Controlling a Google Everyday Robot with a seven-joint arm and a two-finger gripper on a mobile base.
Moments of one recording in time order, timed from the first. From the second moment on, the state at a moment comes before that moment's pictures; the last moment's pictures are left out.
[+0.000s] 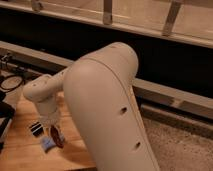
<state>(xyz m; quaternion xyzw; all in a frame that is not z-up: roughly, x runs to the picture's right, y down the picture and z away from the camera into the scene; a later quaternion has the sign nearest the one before) -0.248 0.220 0.703 -0.40 0.27 0.48 0.73</state>
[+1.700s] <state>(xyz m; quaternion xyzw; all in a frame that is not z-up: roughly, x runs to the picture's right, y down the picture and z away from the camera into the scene) -0.286 0.213 0.759 -0.45 0.18 0.53 0.70</state>
